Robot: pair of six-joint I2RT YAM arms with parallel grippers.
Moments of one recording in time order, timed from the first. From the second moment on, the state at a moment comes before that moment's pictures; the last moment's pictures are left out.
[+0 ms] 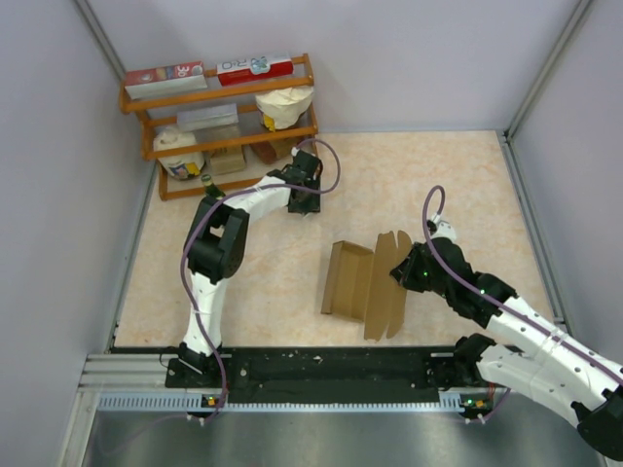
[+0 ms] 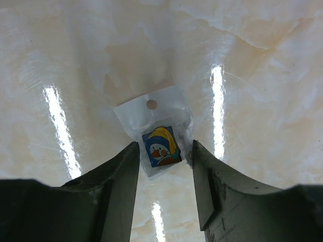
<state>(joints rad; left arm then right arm) -0.49 2.17 1.65 -0.46 -0.11 -0.42 0.69 0.77 0.60 -0.50 0.16 0.83</state>
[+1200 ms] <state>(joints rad) -0.73 1.49 1.35 -0.55 0.22 -0.30 0.69 0.91 0.74 -0.50 0.13 0.71</state>
